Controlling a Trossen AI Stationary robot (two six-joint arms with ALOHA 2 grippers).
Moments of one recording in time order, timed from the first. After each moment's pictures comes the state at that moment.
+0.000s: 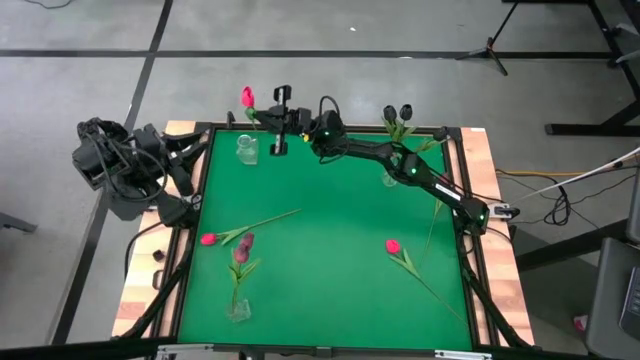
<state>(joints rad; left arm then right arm) -0.81 0.82 1.33 -1.48 -1.51 -1.08 -0.36 2.65 2.35 1.23 -0.50 0.03</state>
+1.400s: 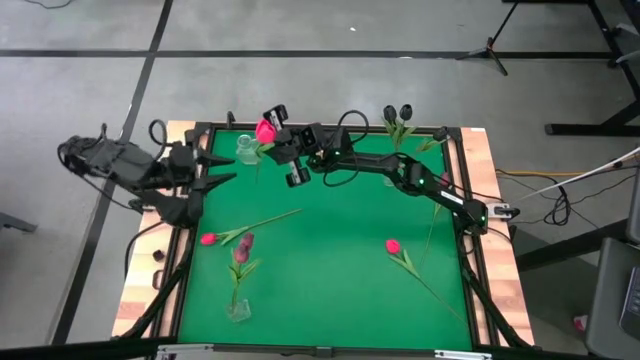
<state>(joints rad) -0.39 0.76 1.20 -0.73 -0.67 -0.14 -0.20 2.54 2.36 1.39 -0.64 0.36</state>
